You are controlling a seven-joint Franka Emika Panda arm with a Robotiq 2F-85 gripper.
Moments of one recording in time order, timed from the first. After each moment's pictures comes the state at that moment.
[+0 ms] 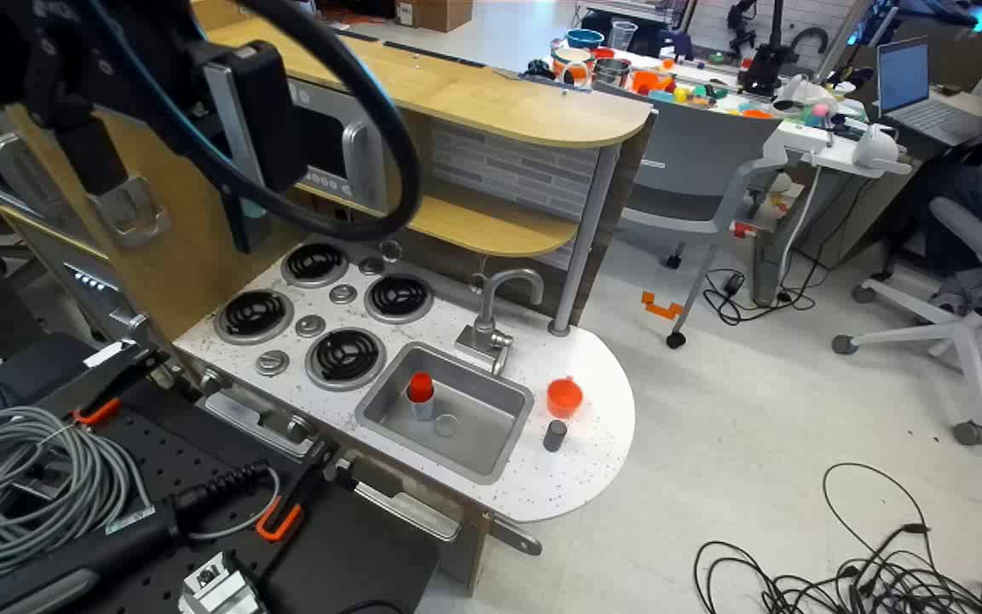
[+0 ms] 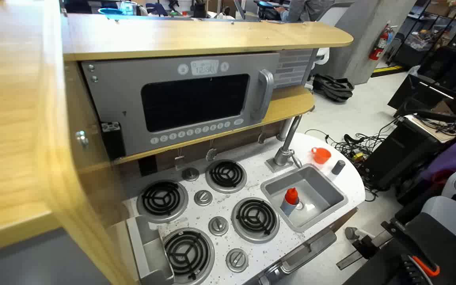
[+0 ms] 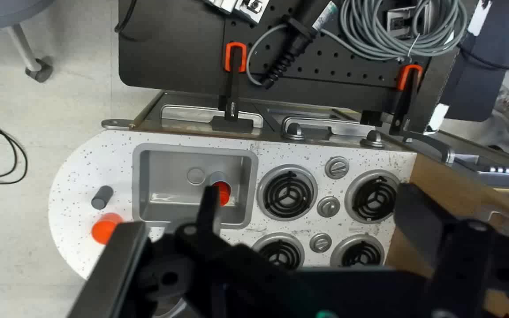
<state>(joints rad) -0.05 -0.60 -0.29 -2.55 -0.07 1.92 -0.43</state>
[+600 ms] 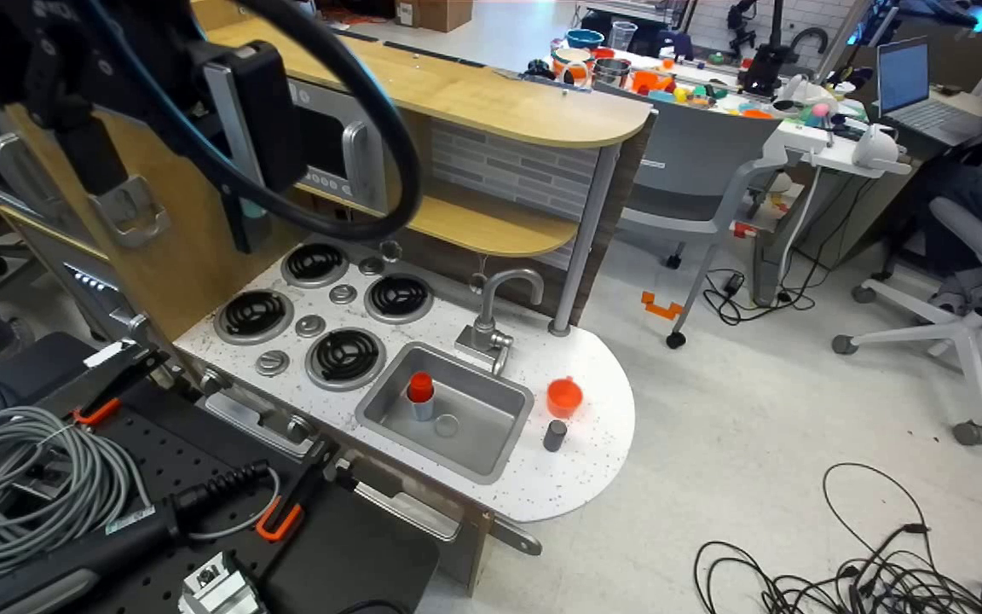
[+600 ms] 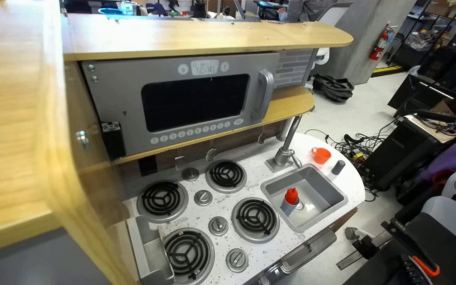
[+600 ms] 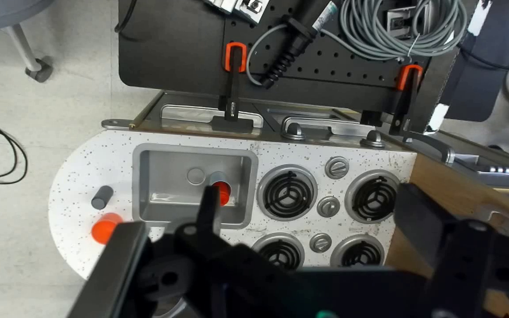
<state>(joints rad) -0.05 -0.60 -0.29 -2.55 -0.07 1.92 -0.43</state>
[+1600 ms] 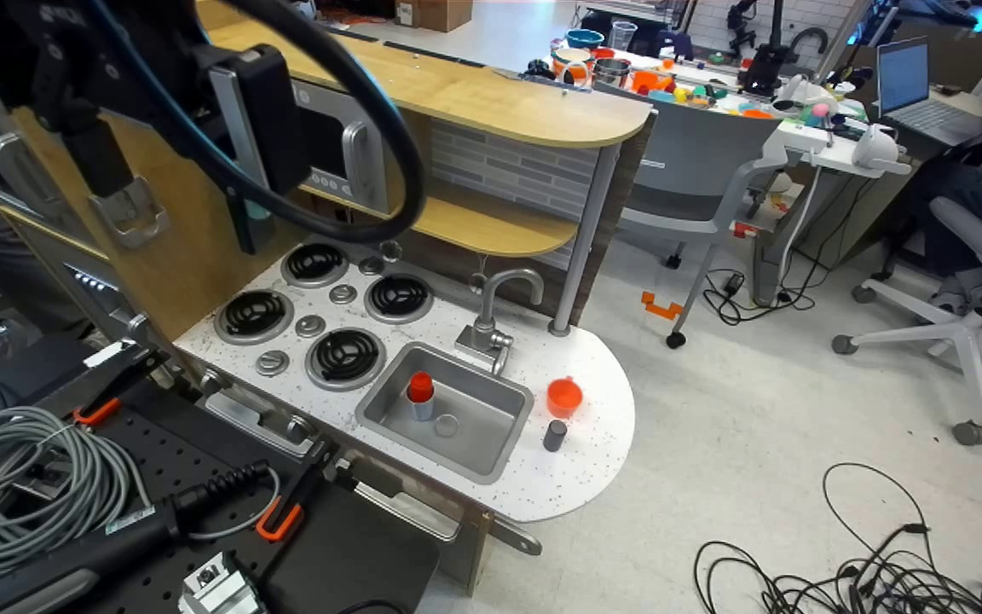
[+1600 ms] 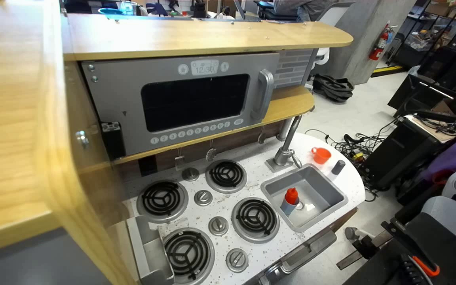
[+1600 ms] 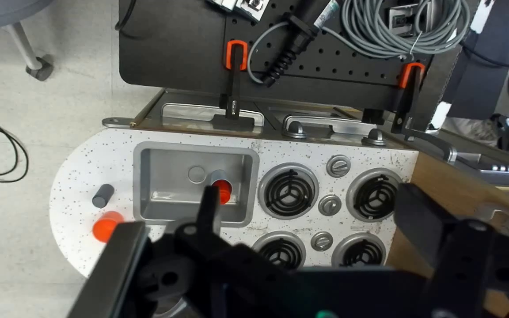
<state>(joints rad) -0.05 -0.59 -0.29 -2.55 -0.07 1.94 -0.43</state>
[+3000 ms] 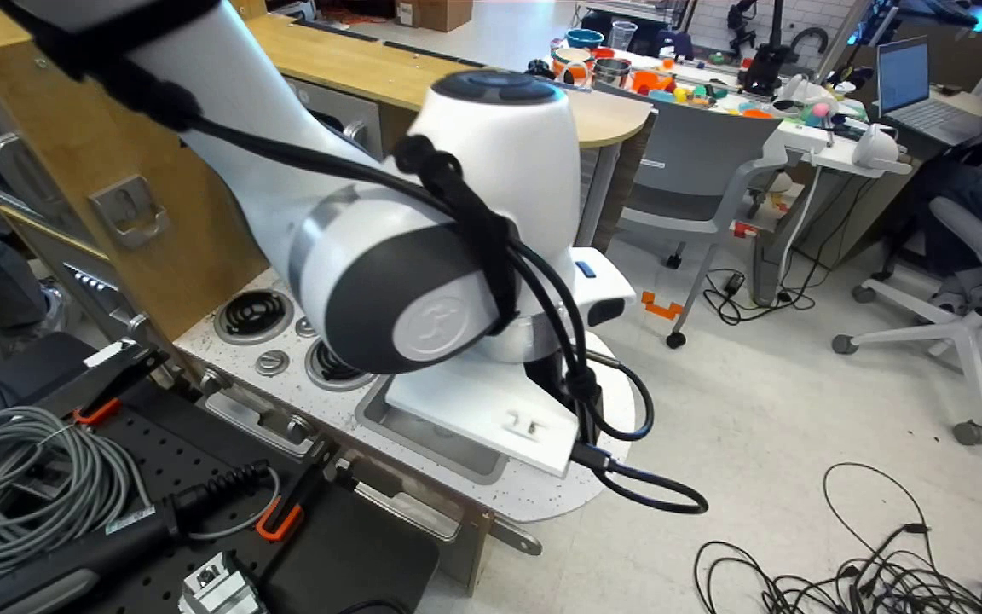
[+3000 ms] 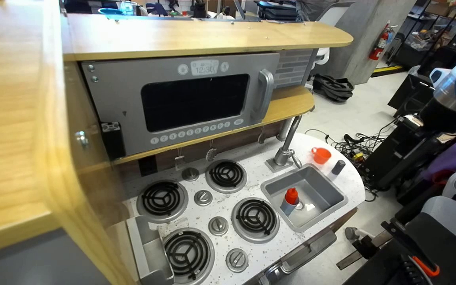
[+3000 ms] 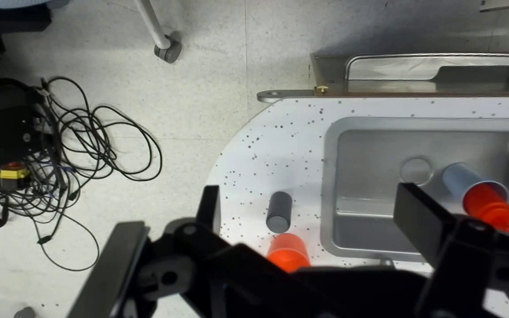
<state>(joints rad) -0.26 0.42 -0.29 -2.30 -0.09 2.83 -0.46</state>
